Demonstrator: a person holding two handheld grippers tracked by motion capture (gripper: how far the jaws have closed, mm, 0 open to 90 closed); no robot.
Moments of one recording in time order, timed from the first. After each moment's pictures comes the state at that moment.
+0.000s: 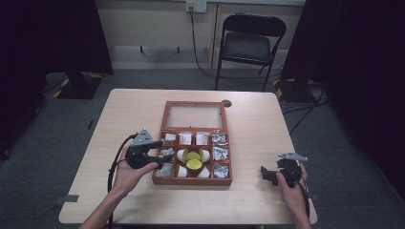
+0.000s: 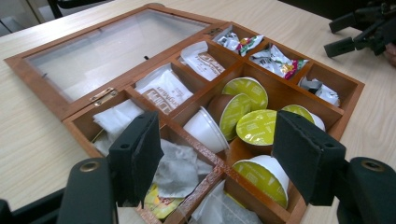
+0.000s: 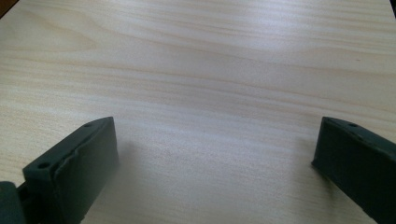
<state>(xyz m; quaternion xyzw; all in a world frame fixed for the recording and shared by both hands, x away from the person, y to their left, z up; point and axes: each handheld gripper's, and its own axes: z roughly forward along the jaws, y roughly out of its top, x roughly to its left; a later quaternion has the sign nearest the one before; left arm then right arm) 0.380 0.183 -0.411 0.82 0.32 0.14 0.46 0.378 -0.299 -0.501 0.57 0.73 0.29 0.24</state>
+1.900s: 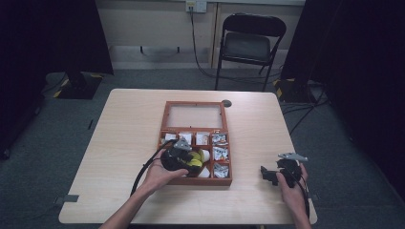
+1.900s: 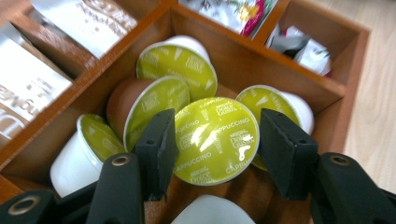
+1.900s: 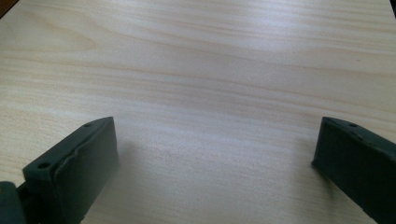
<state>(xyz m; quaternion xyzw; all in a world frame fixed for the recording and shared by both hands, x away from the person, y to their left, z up) 0.407 0.096 -0.457 0.89 0.26 0.04 0.37 0.378 -0.299 -0.501 0.57 0.73 0.29 0.24</state>
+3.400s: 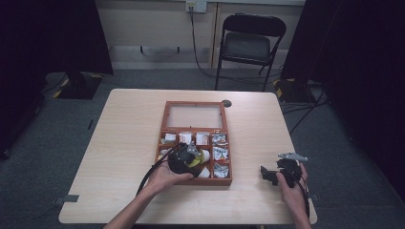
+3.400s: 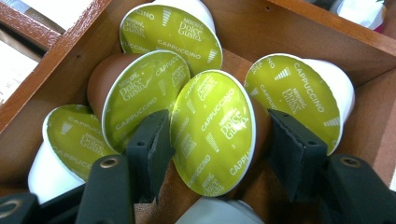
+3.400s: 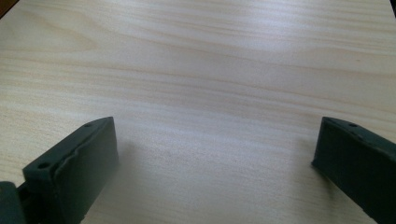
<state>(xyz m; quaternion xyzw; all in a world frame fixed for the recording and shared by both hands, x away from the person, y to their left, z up) 0.406 0.075 -0.464 0.93 0.24 0.07 0.28 0.379 -0.299 -0.501 0.57 0.73 0.29 0.24</state>
